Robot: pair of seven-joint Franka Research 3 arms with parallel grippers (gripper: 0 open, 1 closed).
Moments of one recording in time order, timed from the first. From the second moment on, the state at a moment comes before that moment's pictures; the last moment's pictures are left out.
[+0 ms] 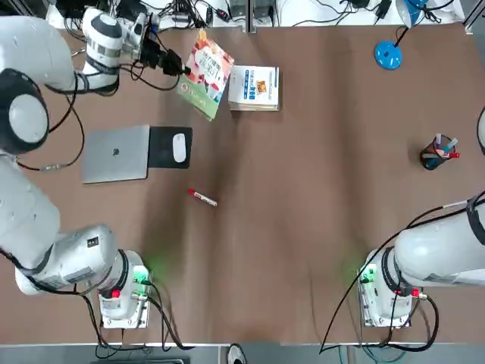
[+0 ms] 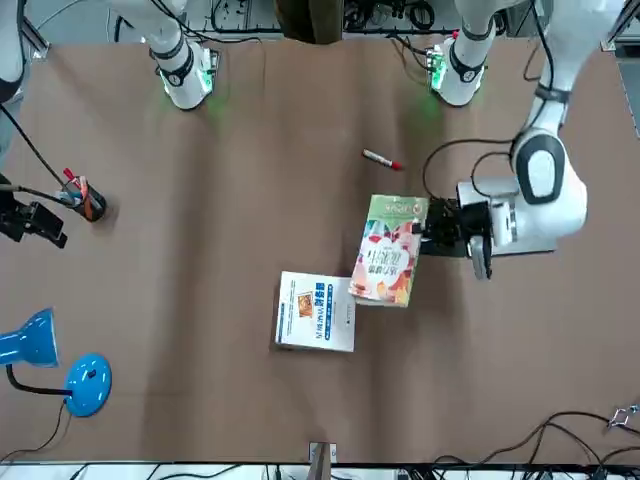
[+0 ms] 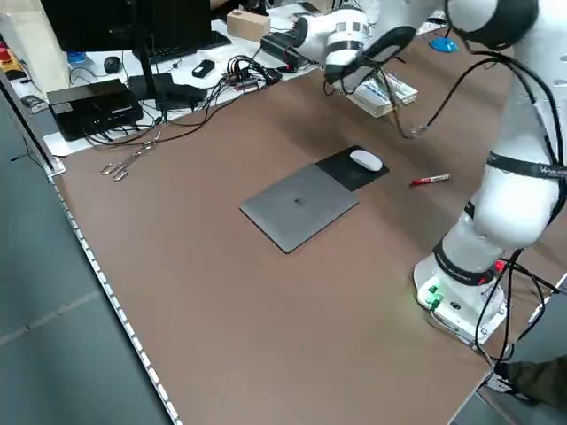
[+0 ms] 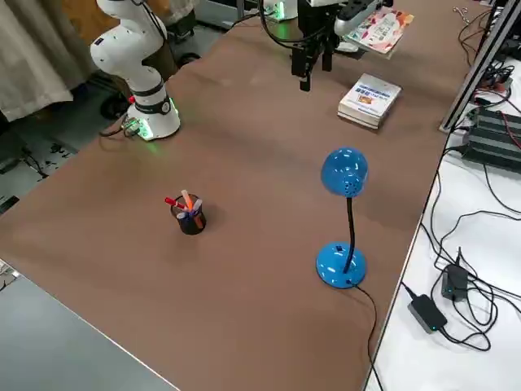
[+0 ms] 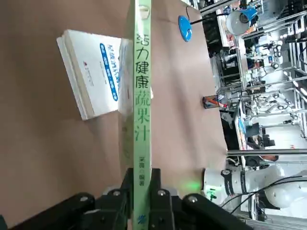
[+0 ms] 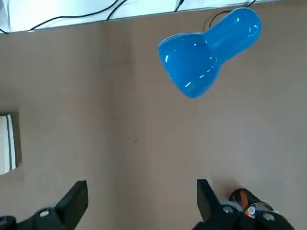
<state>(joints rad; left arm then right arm) 0.26 0.34 -0.40 -1.94 -1.06 1.96 0.82 -0.09 0.15 0.04 -1.48 -0.03 1.74 0.08</state>
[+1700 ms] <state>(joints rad) -0.13 1.05 -0.20 -0.93 -0.91 1.63 0.82 -0.11 0.15 0.05 -1.48 -0.02 1.74 0.21</state>
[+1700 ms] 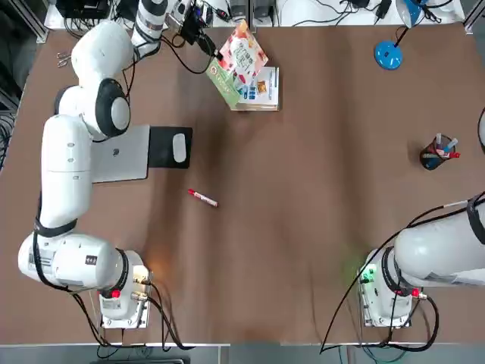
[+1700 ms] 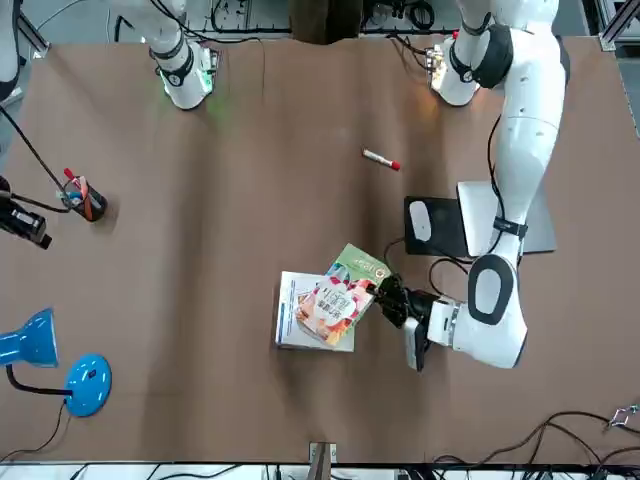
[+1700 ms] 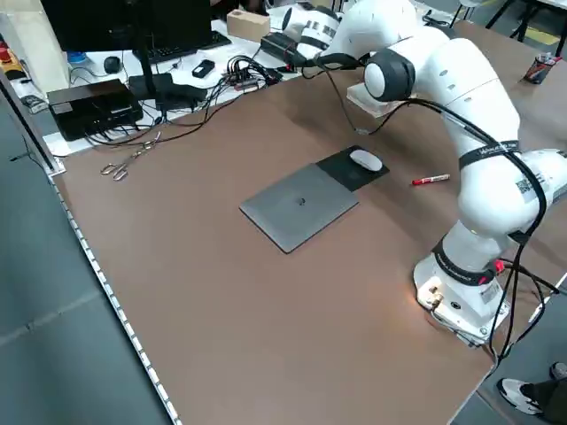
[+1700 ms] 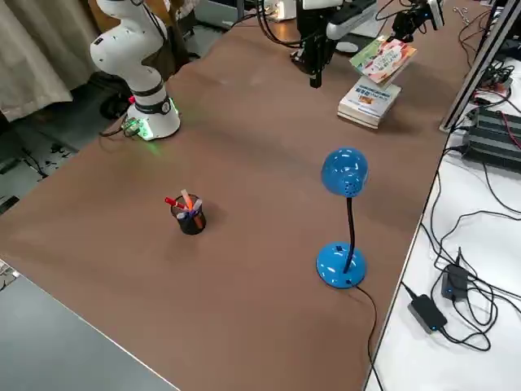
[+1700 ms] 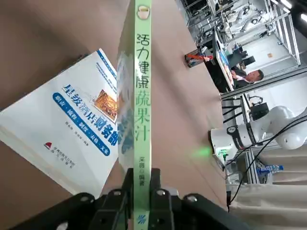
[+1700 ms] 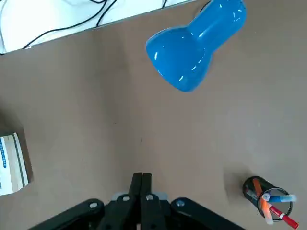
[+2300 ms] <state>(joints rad) -0.18 1.12 -0.19 -0.86 -0.91 1.63 0.85 -0.11 0.15 0.05 -1.48 0.04 1.74 0.31</state>
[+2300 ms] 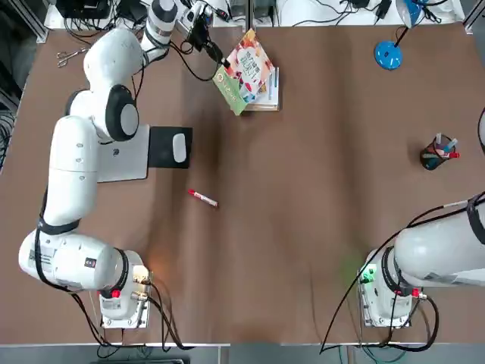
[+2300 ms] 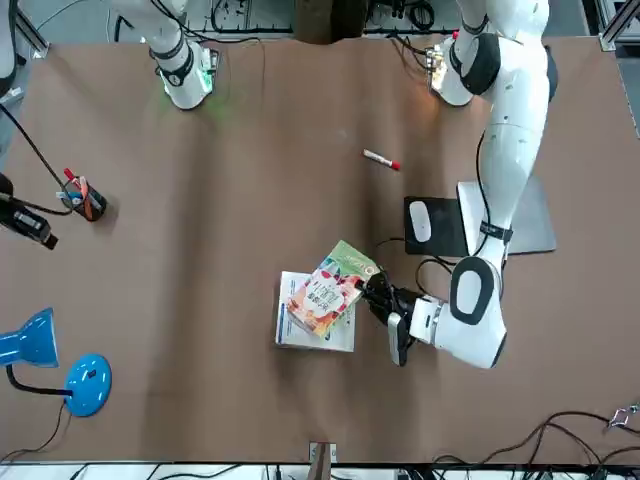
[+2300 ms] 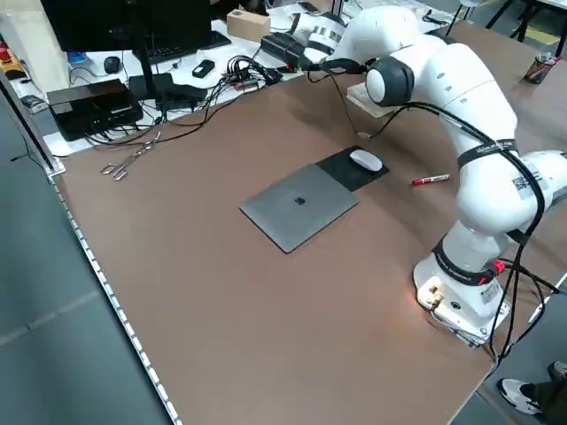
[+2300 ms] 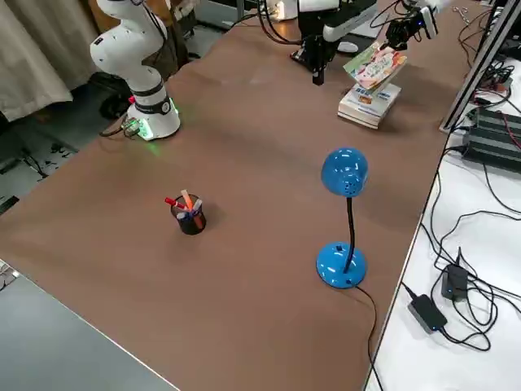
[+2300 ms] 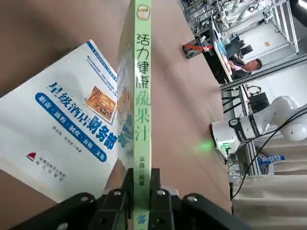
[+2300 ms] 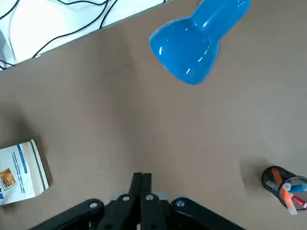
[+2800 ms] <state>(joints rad) -0.24 1.13 -0.11 -0.84 -0.91 1.63 0.92 -0.11 0.18 0.05 -1.48 0.16 1.74 0.42</state>
